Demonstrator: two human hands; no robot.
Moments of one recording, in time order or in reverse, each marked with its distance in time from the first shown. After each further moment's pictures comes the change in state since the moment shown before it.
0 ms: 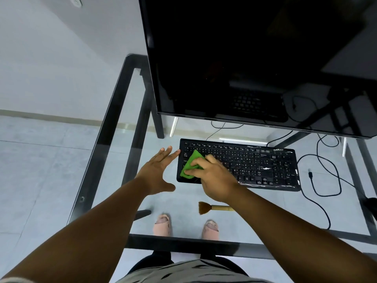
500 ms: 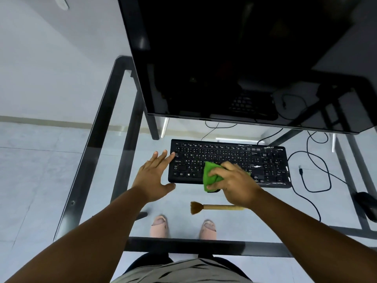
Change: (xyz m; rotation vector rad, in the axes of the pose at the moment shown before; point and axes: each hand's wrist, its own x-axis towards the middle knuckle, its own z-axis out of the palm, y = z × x) left_hand -0.001 0.011 0.026 0.078 0.119 -0.005; right_hand -0.064 0.055 -0.010 -0.129 0.030 -0.041
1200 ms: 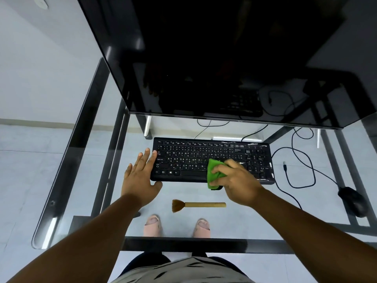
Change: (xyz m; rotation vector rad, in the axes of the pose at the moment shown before) left_hand -0.007 0.033 0.022 0.020 0.155 -0.158; right_hand -0.039 0.039 -0.012 0.041 0.039 0.047
